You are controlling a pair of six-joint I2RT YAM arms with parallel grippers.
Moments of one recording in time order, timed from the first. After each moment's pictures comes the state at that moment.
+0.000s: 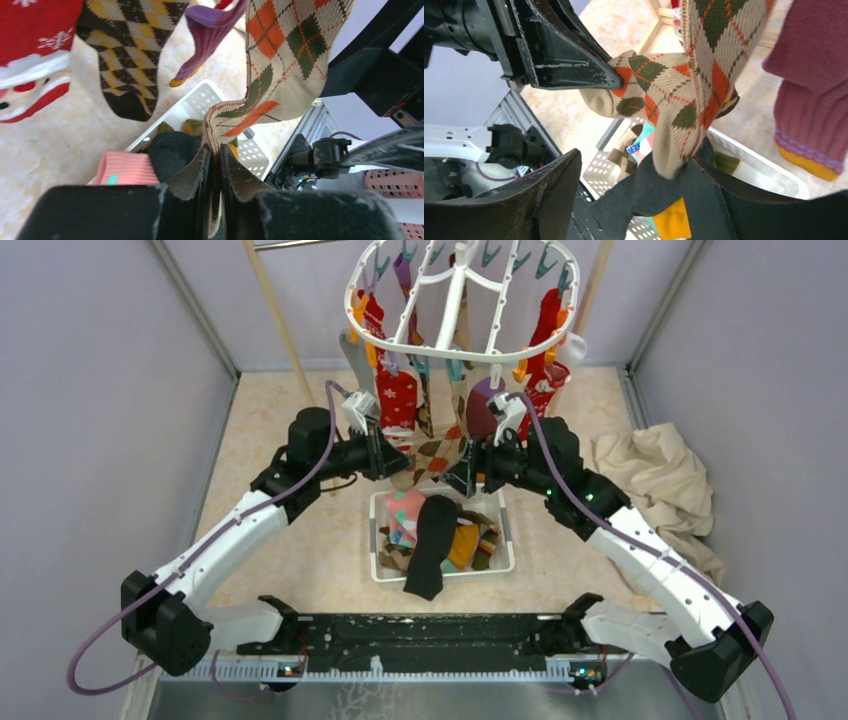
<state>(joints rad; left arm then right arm) -0.55 1.20 0.99 -0.08 0.48 -0.49 0.64 1.02 1.05 -0.35 -0.30 0.37</state>
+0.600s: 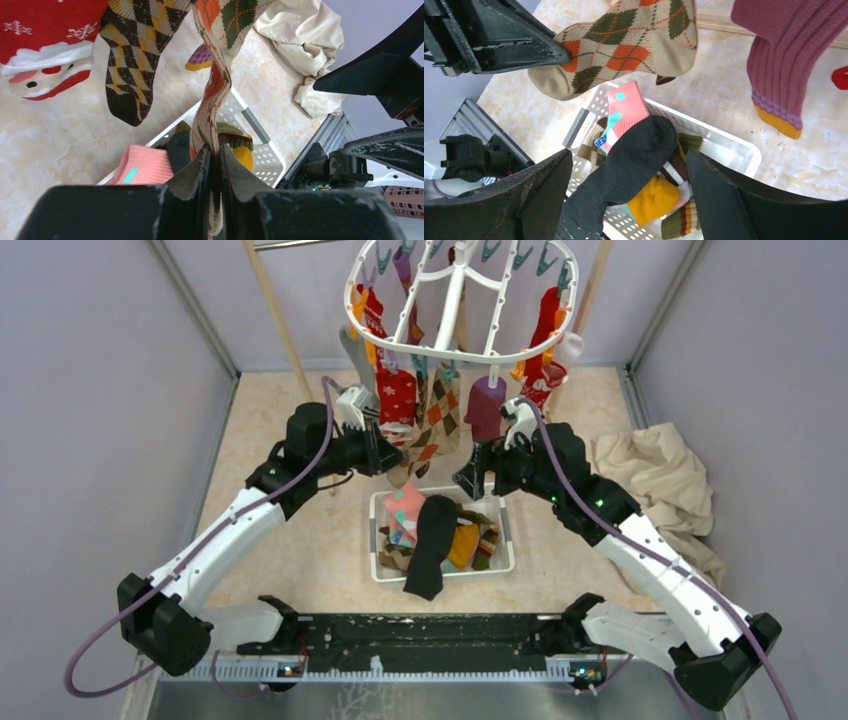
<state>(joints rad) -0.55 1.20 1.05 -0.20 0.36 -0.45 0.64 0.97 1.05 -0.48 -0.14 0.33</state>
